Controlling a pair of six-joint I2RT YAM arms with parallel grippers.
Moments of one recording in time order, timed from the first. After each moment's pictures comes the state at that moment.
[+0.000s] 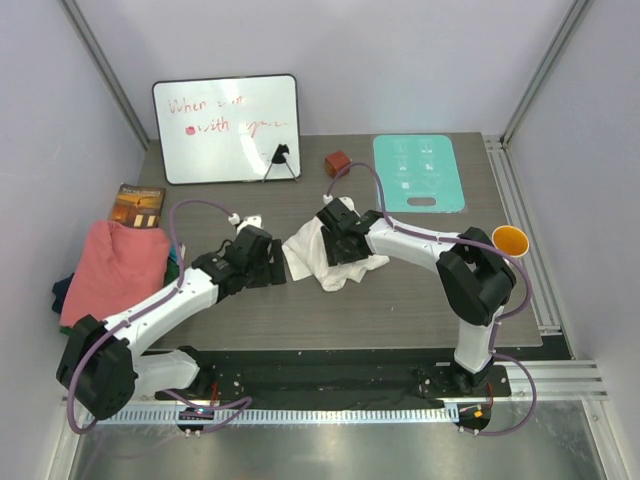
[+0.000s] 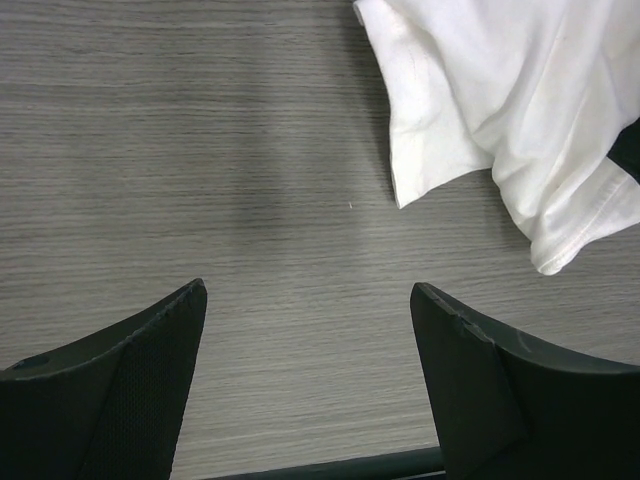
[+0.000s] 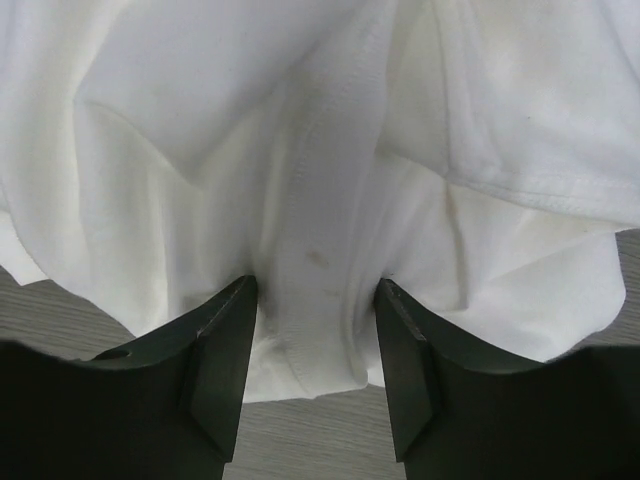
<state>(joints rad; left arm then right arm) -0.62 1.19 0.76 -0.51 -0.23 -0.63 0.77 1.85 1.29 -0.55 0.22 0.47</state>
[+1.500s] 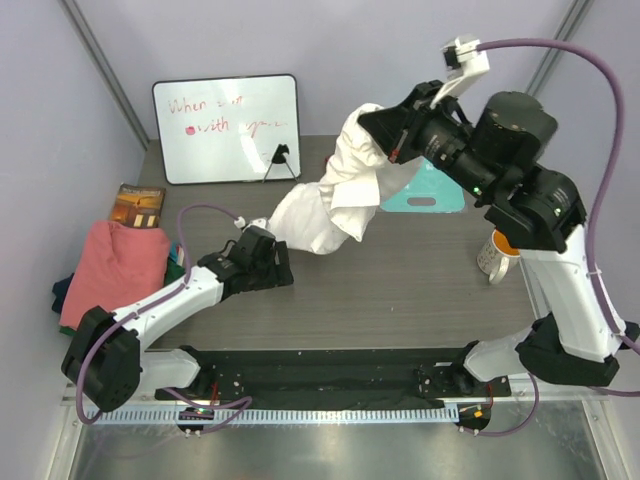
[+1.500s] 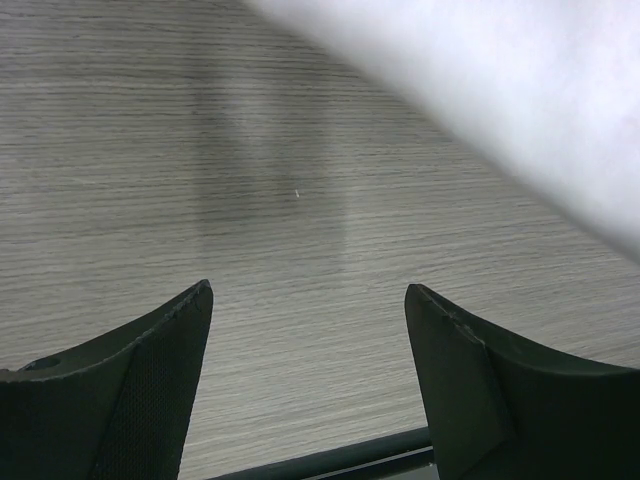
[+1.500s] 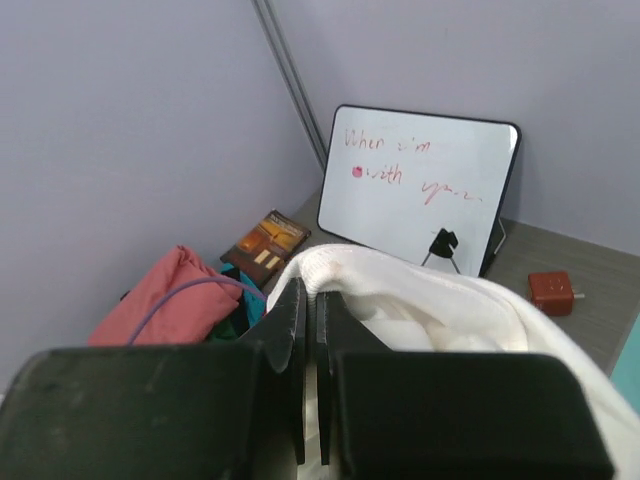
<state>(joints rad) -0.62 1.24 0.74 -0.44 -0.11 -0.69 0.78 1.39 2.16 -0.70 0.08 0.31</state>
